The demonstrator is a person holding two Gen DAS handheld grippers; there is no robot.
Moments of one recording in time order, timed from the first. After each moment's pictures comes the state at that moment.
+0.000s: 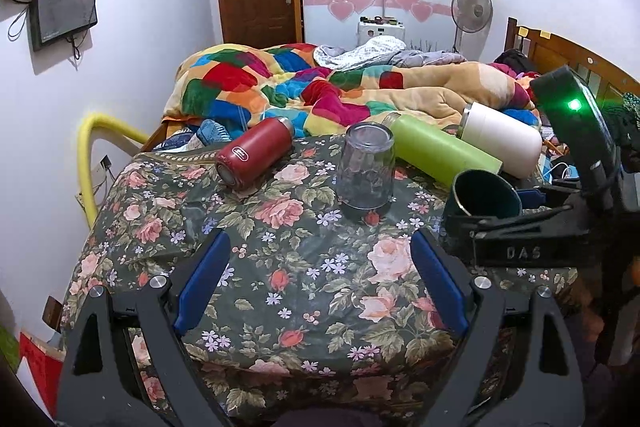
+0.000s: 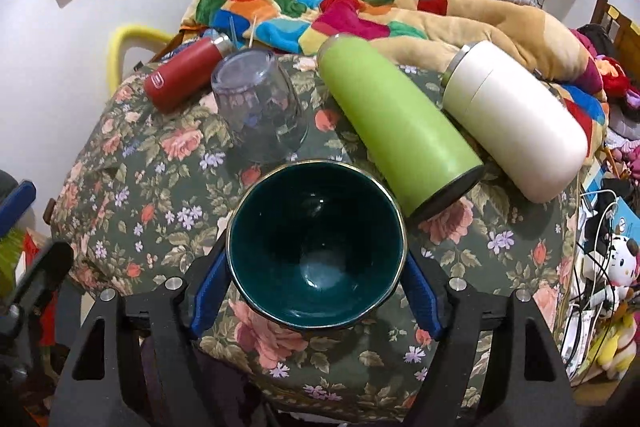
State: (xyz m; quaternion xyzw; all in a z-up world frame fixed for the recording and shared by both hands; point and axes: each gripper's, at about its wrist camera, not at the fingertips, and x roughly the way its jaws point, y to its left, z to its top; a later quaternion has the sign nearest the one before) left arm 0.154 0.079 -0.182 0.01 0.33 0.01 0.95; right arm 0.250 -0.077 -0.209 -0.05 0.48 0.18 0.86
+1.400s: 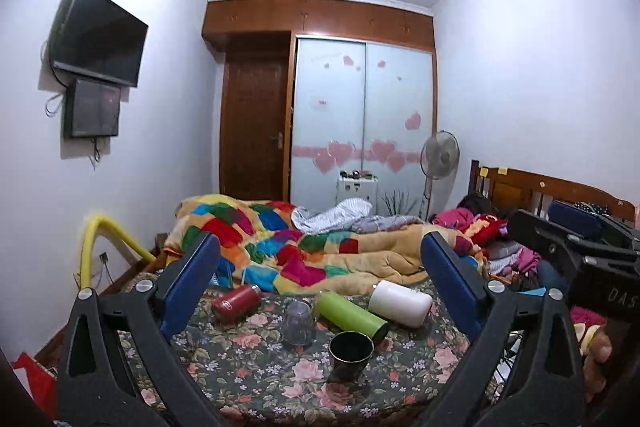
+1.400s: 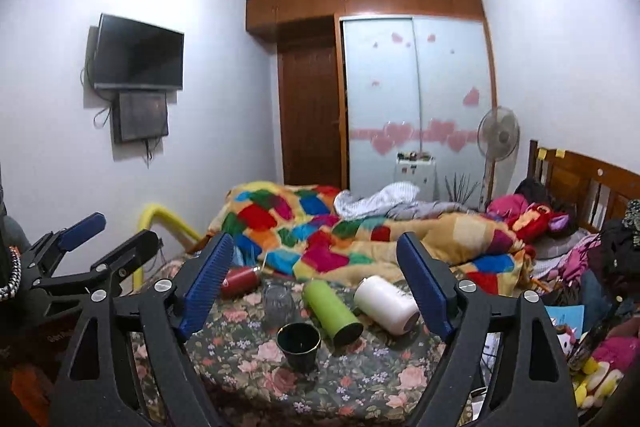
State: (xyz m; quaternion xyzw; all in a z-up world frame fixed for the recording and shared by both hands) left arm -0.010 0.014 0.008 -0.03 0.06 -0.01 1.00; right arm 0.045 -0.167 0.002 0.00 0.09 0.16 0.98
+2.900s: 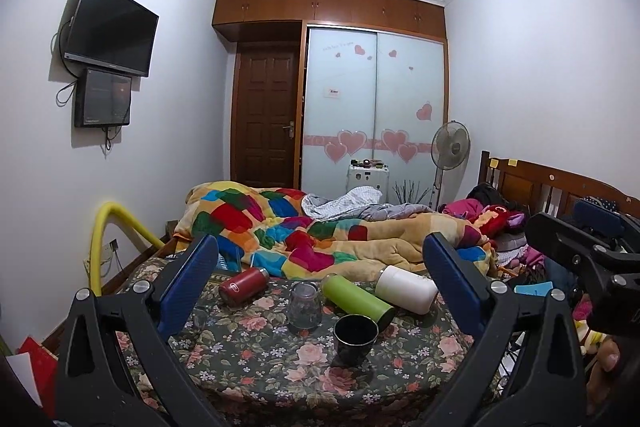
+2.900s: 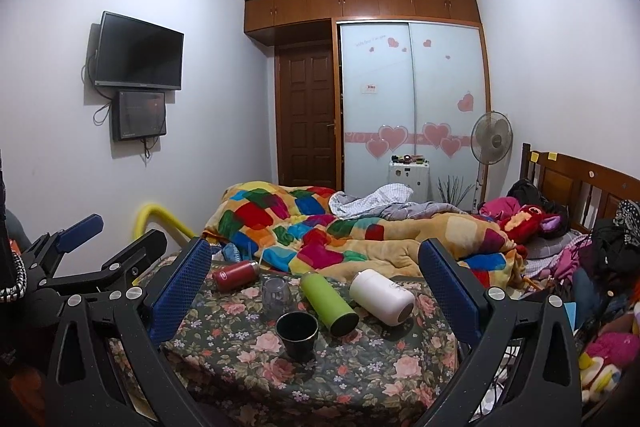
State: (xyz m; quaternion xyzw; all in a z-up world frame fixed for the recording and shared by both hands) left arm -0.017 0.014 -0.007 -0.03 0.08 0.01 1.00; right arm 0.020 -0.173 -0.011 0.00 0.09 0.15 0.98
